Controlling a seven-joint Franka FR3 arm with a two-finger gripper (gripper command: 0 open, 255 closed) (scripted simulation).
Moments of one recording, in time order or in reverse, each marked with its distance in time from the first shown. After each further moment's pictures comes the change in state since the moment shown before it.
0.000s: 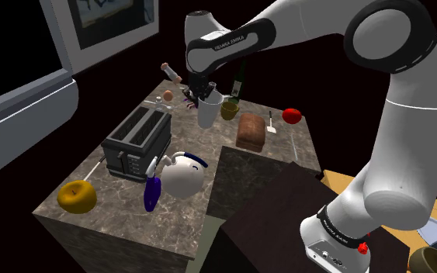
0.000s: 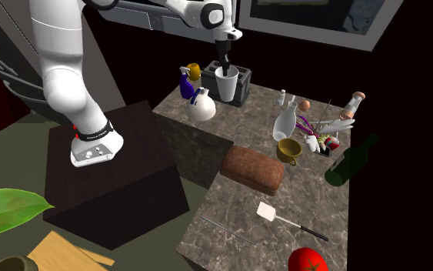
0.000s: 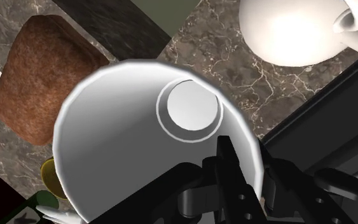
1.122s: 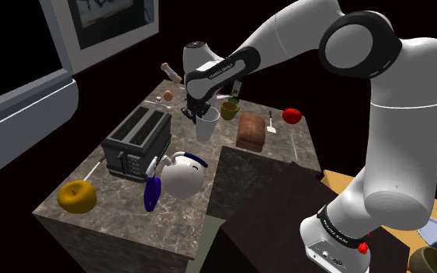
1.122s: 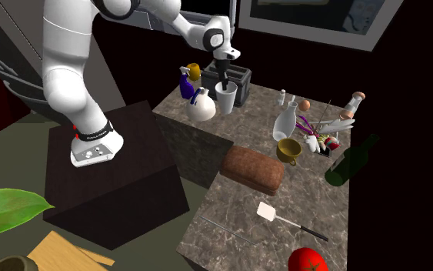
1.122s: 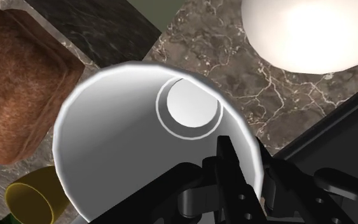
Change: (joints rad) arm 0.004 0.127 -0.012 -0.045 -0.027 0.170 0.037
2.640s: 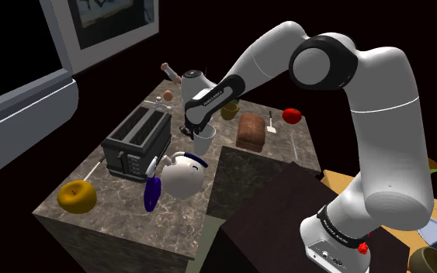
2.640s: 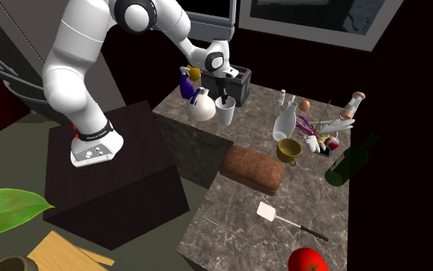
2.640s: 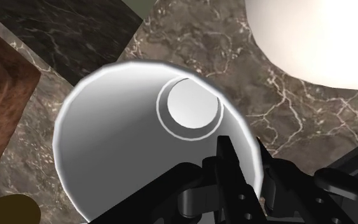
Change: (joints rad) arm 0.012 0.192 -0.020 0.030 -0.029 0.160 0.042
